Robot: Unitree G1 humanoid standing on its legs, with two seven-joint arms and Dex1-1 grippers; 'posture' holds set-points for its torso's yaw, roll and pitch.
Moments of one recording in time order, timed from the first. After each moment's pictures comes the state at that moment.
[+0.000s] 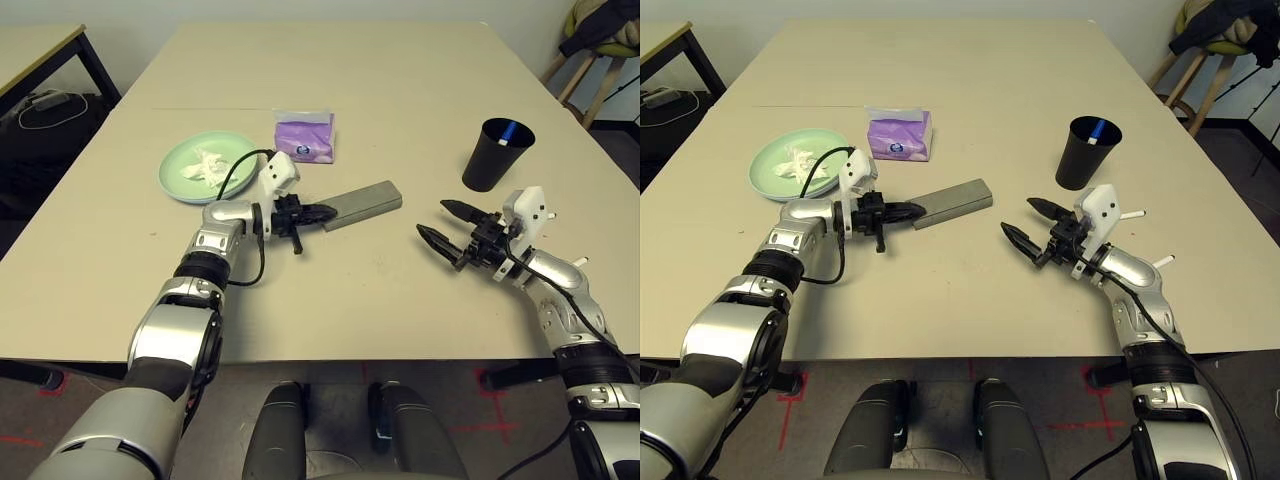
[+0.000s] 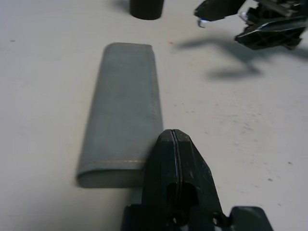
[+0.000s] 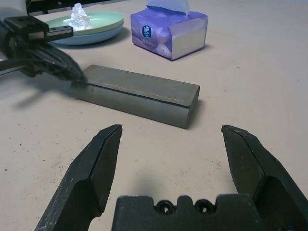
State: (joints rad) left arm -0.90 0.32 -0.03 0.98 -0.08 -0.06 -1.28; right arm -0.38 -0.42 -0.10 0.39 0.33 -0.08 0.91
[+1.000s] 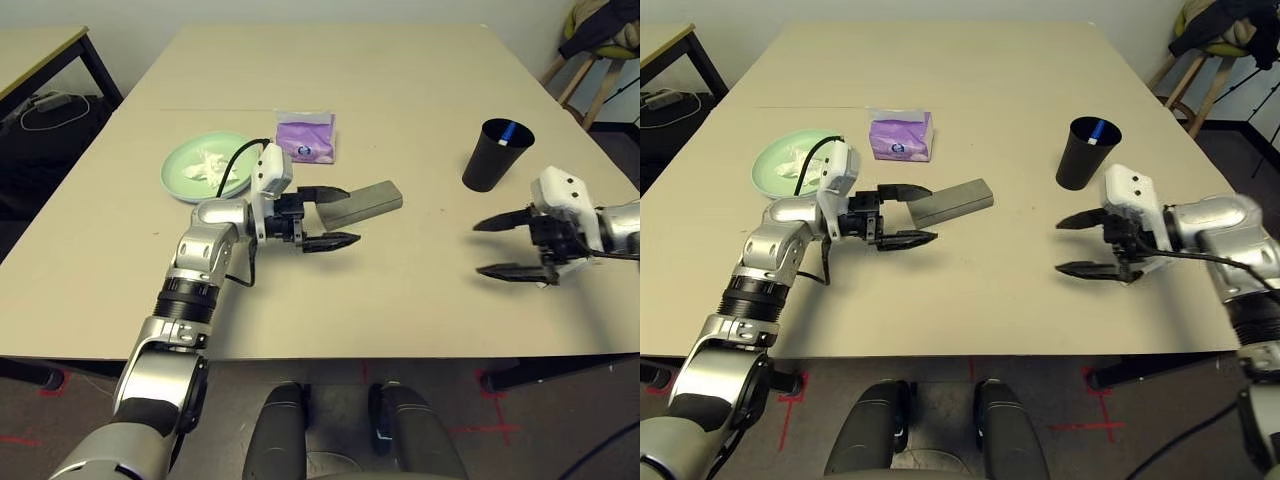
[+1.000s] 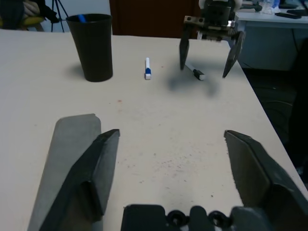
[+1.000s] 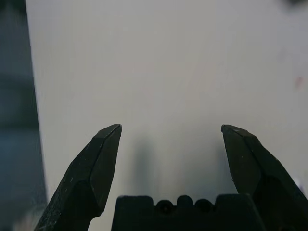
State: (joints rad) left arm -0.68 0.36 -0.07 0.33 -0.27 0.20 -1.31; right arm -0.61 -1.06 0.22 0.47 0.01 -0.11 1.58
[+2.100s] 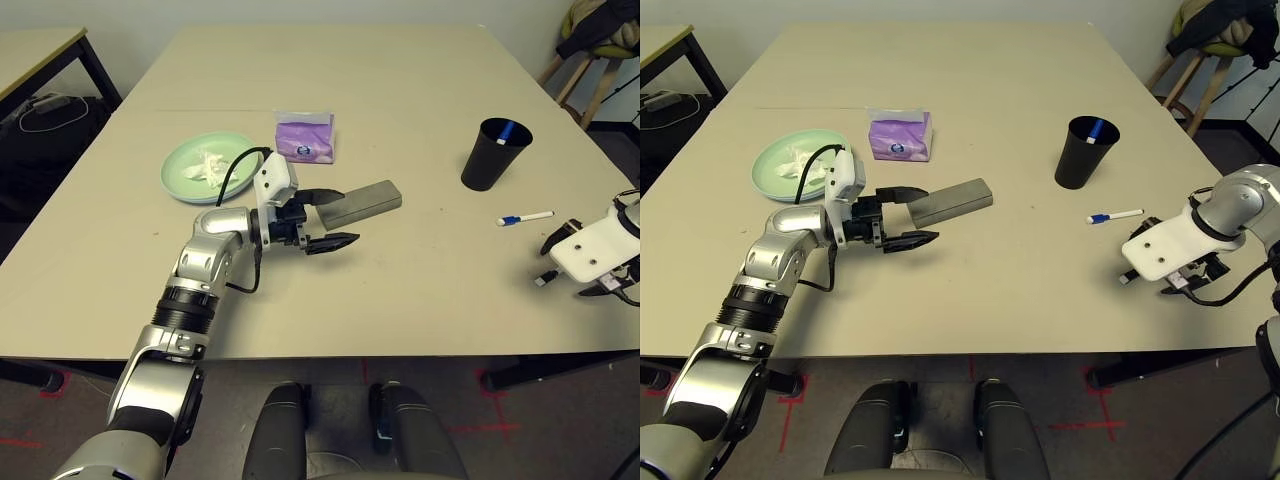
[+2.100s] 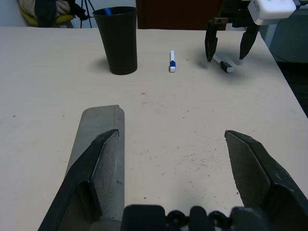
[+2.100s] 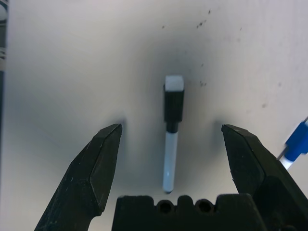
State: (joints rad) left arm -0.64 0.38 -0.10 0.31 -0.26 0.13 -1.17; right arm -0.94 -1.02 0.47 1.07 -0.50 -0.98 1.36
